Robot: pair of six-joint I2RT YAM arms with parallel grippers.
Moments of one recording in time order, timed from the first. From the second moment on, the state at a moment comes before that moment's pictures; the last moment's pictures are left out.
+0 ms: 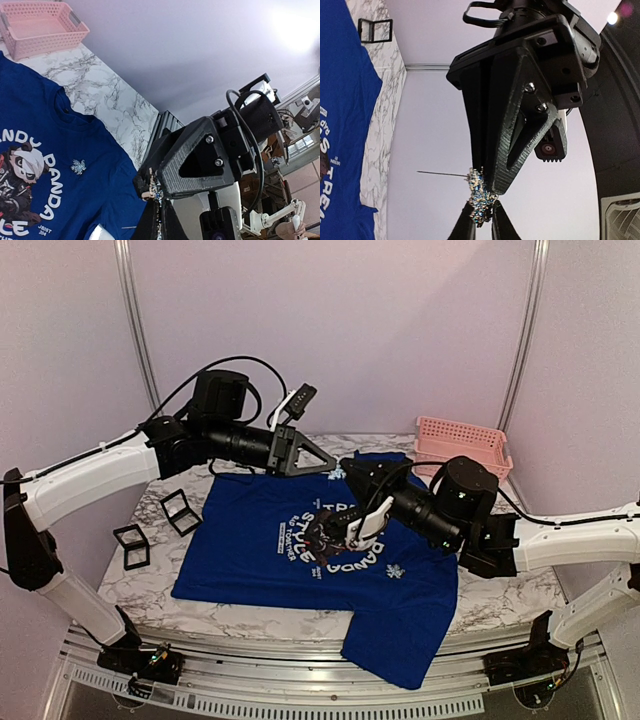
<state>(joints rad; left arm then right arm) -0.78 1.52 1.39 -0.25 0.74 -0.52 1.11 1.36 0.84 0.63 0.21 -1.63</state>
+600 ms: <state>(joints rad) -0.78 1.53 1.47 -0.32 0.76 -0.32 0.97 1.22 0.87 0.32 0.03 -0.97</state>
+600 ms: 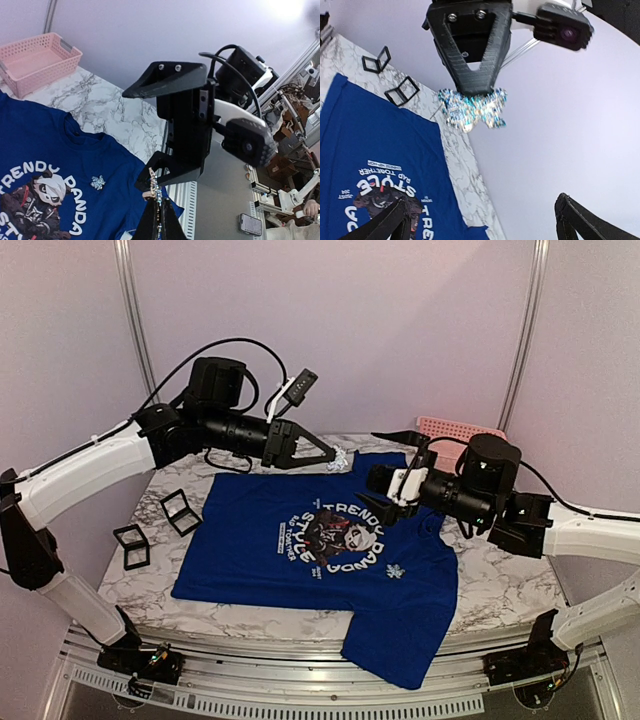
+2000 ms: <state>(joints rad) -1.12 1.27 0.62 0.52 0.17 1.99 0.72 1.45 0.97 0.16 -0.93 0.94</state>
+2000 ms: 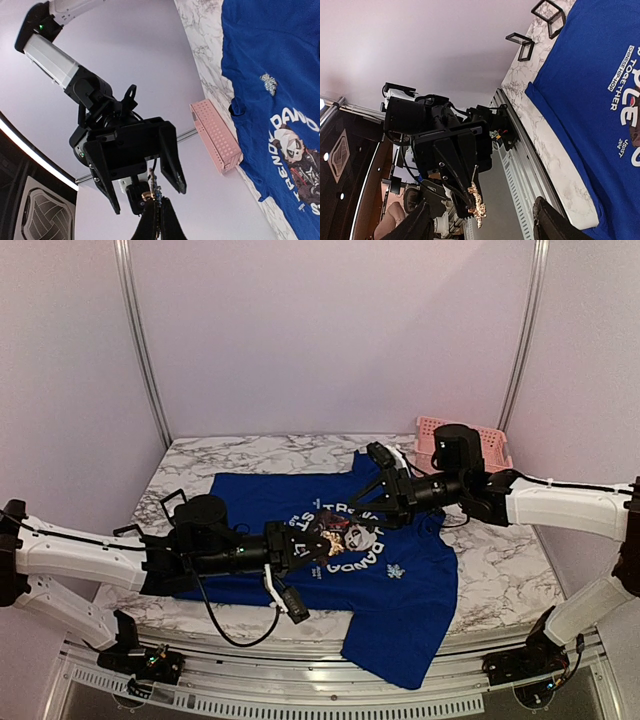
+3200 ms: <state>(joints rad) -1.12 1.32 0.61 0.61 0.12 2.04 0.79 1.59 0.92 0.38 -1.12 0.97</state>
